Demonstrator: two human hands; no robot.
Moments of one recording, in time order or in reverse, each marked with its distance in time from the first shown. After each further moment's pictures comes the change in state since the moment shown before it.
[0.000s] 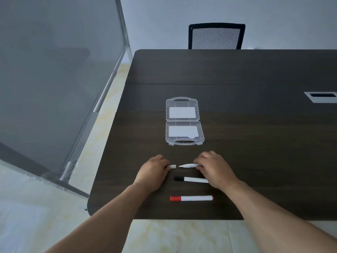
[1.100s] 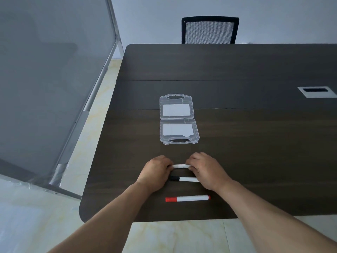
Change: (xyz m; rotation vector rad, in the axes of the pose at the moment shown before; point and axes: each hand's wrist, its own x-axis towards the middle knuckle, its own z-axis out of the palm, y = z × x) left_hand 0.014 0.016 0.010 -0.105 -0.018 0.036; right_hand 0.000 -0.004 0.005 0.060 -0.012 -0.071
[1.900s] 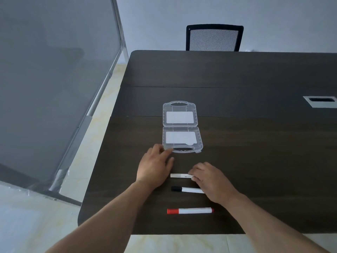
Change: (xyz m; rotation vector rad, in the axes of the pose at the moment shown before) left_hand 0.024 -0.006 -0.016 0.157 0.239 -0.053; right_hand -0.001 0.002 -0.004 -0.004 -0.018 -0.029
